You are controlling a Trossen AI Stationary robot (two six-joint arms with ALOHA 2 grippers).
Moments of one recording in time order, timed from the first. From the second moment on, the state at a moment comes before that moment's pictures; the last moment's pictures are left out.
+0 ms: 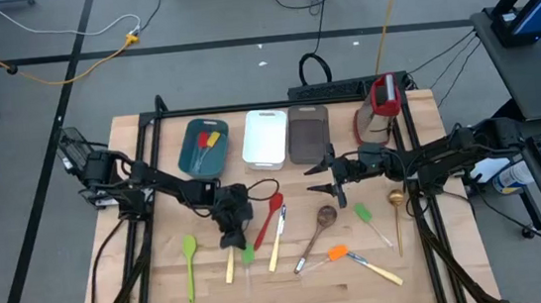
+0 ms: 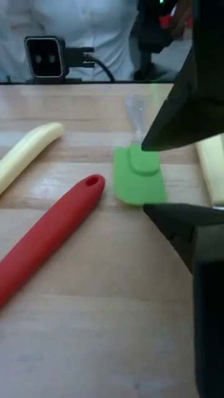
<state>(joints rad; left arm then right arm) -0.07 1.71 0.65 0.11 0.72 -0.48 -0.09 1.28 0.35 0.80 -0.18 -0.04</state>
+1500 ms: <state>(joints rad) -0.14 1.72 0.65 0.11 0.67 -0.50 -0.09 1.28 0.35 0.80 -0.18 -0.04</state>
